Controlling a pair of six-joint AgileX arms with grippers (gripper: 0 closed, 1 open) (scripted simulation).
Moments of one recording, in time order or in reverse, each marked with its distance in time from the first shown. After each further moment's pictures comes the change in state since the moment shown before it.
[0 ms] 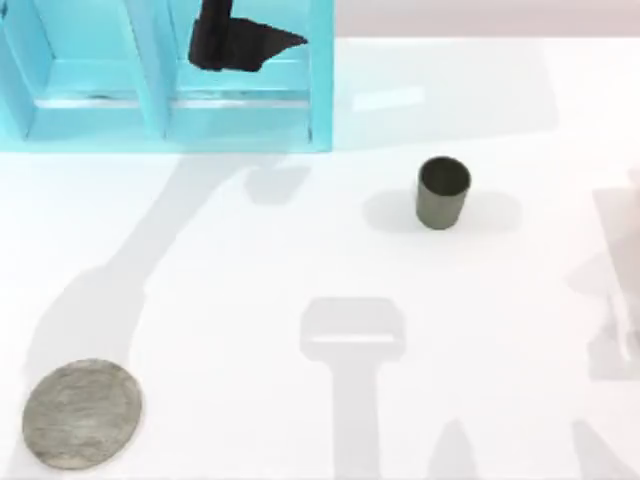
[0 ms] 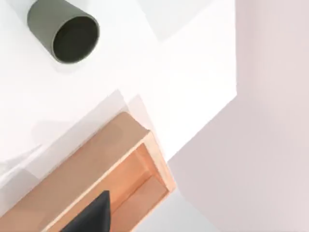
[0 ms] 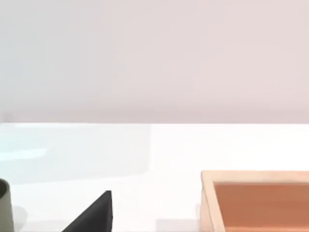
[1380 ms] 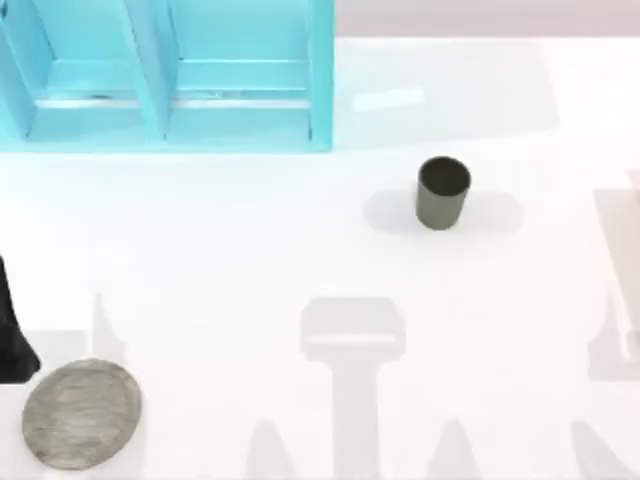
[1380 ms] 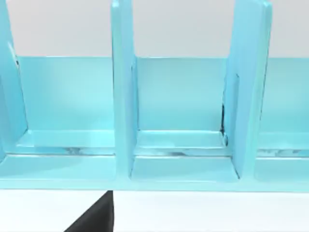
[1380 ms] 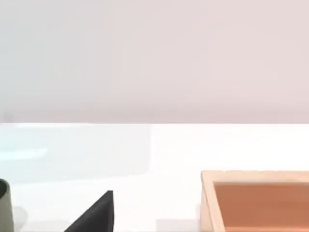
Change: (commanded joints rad) left arm 0.476 -1.816 -1.960 0.956 -0.325 1.693; right arm 0.000 0.000 0.000 0.000 0.000 0.000
